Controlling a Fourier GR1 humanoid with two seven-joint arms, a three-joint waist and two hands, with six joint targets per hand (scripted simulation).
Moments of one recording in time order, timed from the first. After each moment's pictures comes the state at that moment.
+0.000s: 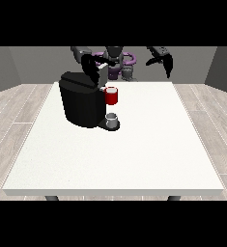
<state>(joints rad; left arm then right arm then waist) -0.26 0.08 0.13 -1.41 -0.12 -0.24 -0.09 -0.83 -0.19 -0.10 -0.98 0.04 -0.01 0.15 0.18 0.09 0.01</state>
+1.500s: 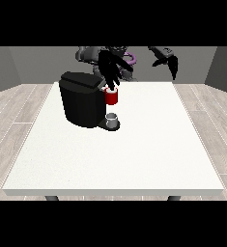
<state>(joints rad) -0.46 0.06 0.04 -1.40 -0.11 -0.31 -0.11 -0.93 -0.45 -0.15 -1.26 0.23 -0.04 0.67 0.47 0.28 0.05</state>
